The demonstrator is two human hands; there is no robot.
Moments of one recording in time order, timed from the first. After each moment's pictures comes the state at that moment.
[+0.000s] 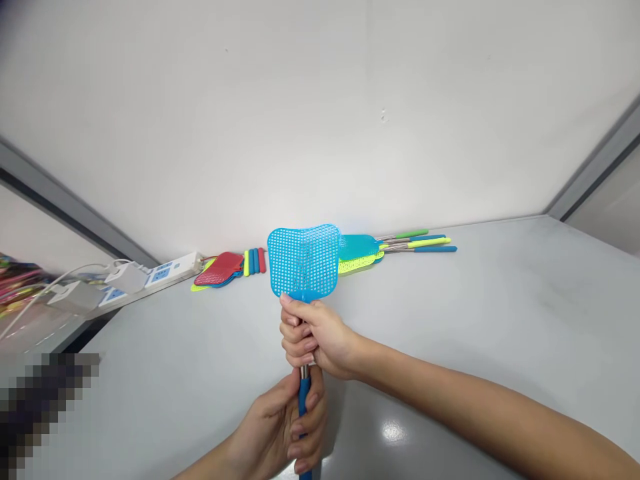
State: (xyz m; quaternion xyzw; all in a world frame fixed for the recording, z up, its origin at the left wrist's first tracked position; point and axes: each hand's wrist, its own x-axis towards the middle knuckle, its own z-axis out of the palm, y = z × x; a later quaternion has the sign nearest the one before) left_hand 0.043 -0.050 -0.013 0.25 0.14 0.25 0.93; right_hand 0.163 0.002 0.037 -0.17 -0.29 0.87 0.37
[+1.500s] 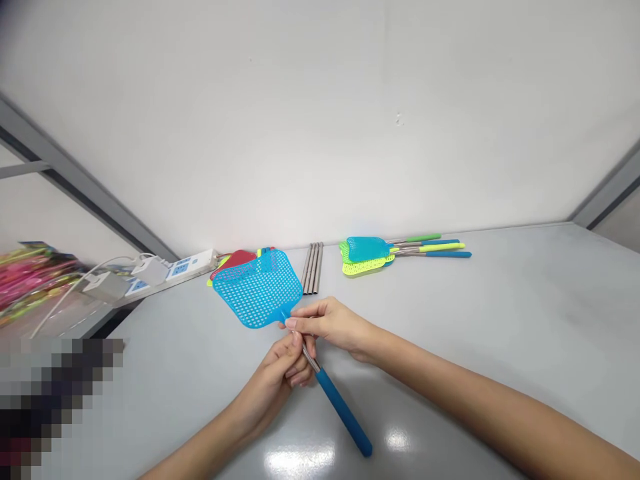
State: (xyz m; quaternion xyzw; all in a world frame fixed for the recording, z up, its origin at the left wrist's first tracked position) left_hand 0.040 -0.025 0.004 0.42 0.34 0.38 0.75; right_hand 0.174 0.018 0.030 -0.29 -0.55 0.72 0.31
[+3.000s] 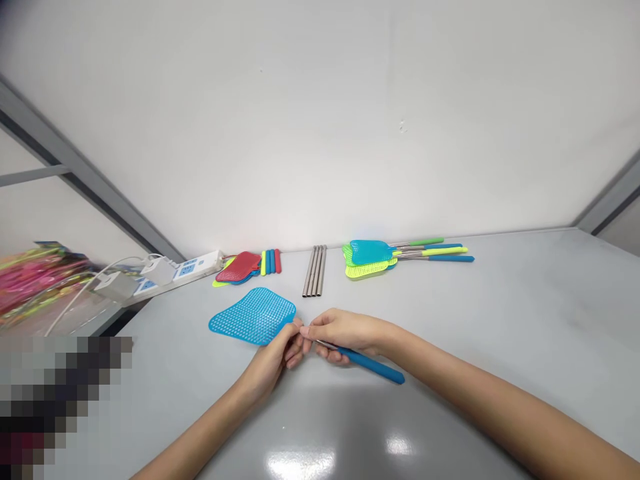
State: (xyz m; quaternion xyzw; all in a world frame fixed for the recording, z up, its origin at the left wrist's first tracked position) left_hand 0.025 0.000 -0.003 0.47 0.46 0.40 0.63; right_hand 0.183 0.025 0.021 -0.33 -0.55 0.76 0.13
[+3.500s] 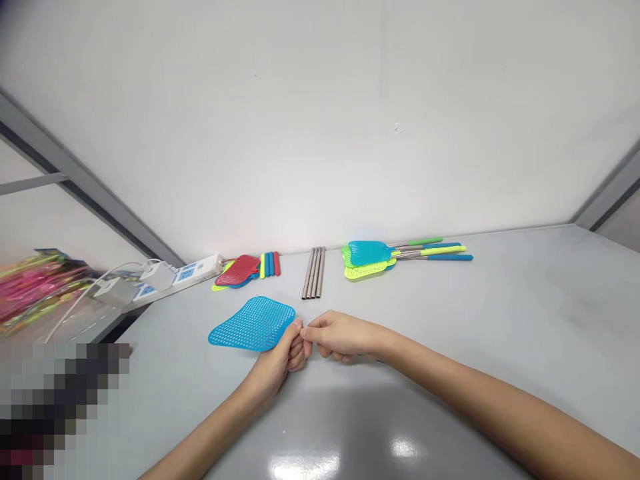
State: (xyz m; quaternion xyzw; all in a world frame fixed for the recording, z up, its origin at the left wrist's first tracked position) left_hand 0.032 0.001 -0.012 0.44 0.44 0.41 0.67; right_hand 0.181 0.022 0.024 -0.40 -0.60 0.68 0.12
